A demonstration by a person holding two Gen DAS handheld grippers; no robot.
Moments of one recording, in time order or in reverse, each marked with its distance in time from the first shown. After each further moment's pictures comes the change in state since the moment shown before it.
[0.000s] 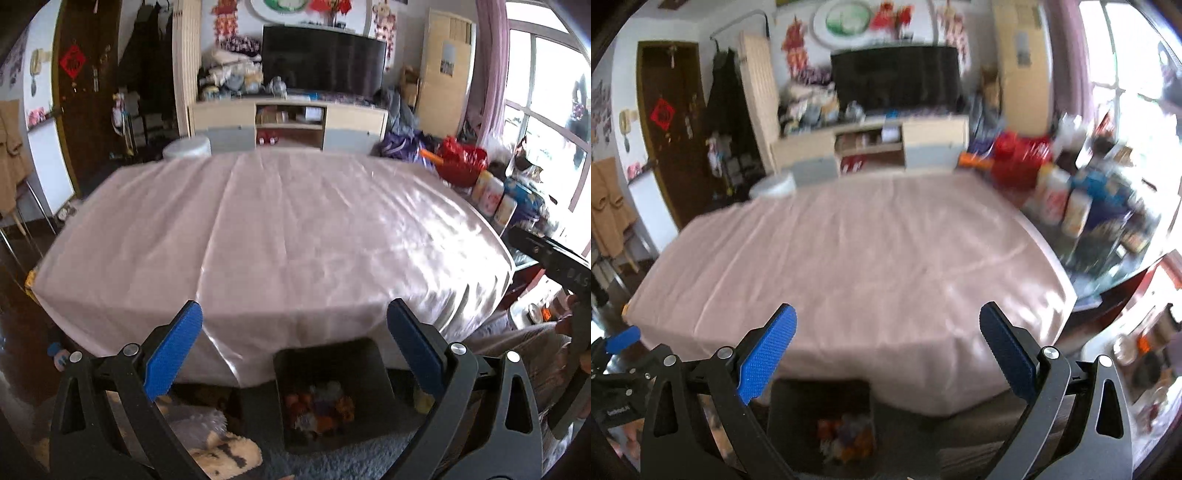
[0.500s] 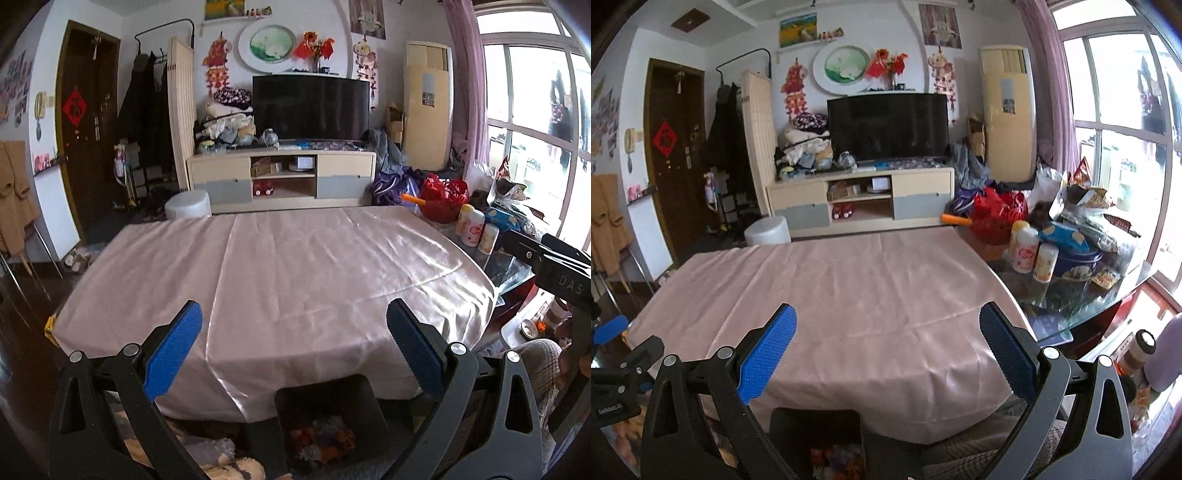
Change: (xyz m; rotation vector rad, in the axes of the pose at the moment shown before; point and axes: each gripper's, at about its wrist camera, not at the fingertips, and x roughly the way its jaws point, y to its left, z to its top) left arm -0.058 -0.027 0.020 0.067 -0.181 0.006; right arm -0.056 0.000 0.019 -0.008 -0.144 -0.021
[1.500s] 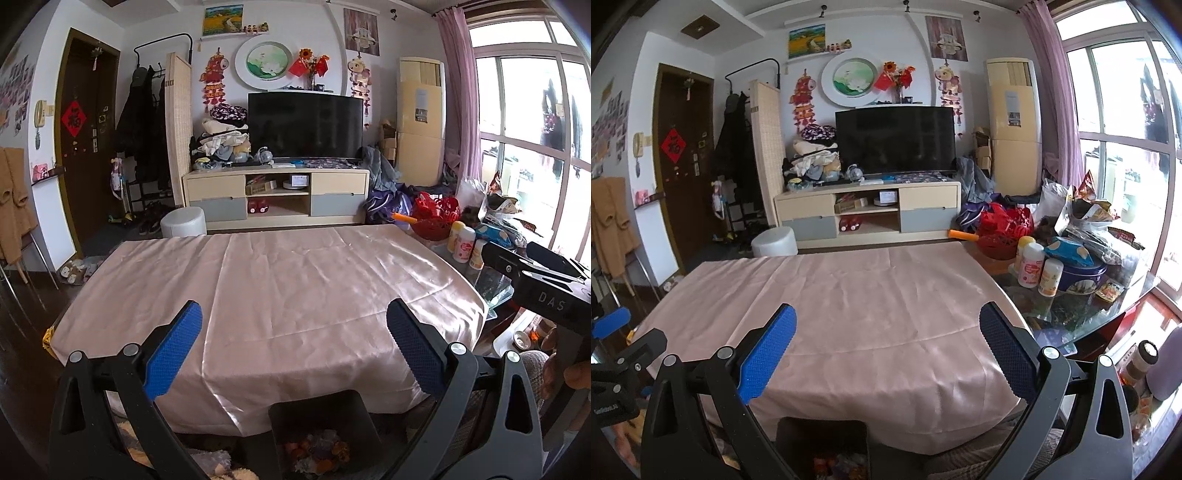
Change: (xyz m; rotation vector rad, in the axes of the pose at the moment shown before) left arm -0.013 0.001 0.008 -0.004 -0.068 -0.023; right arm -0.007 0.011 0.005 -0.018 -0.041 0.016
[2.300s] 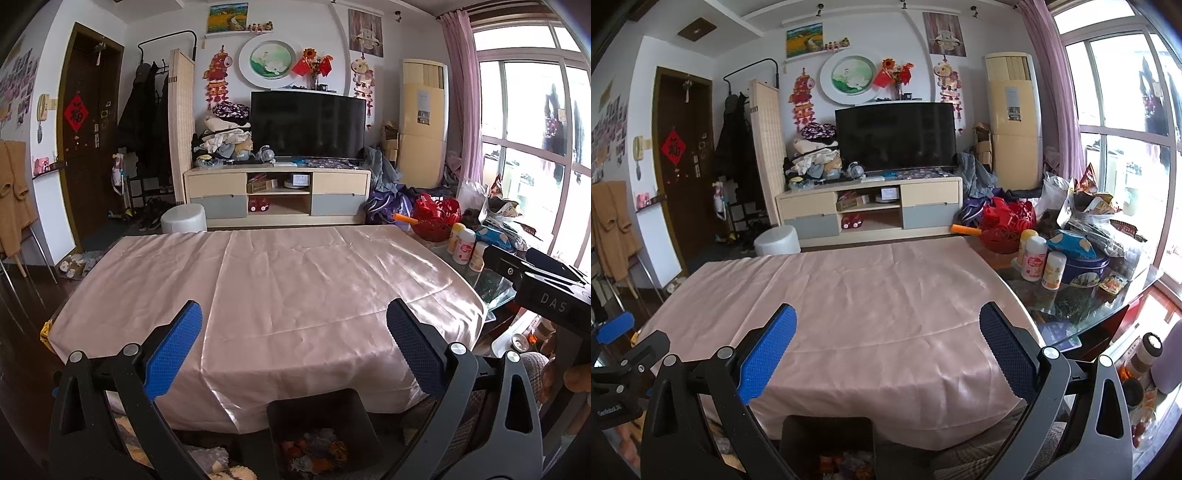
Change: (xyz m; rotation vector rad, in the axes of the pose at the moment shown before) left arm 0.002 0.000 -0.005 -0.014 0.002 0.001; right arm 0.000 0.001 -0.005 0.021 0.014 0.010
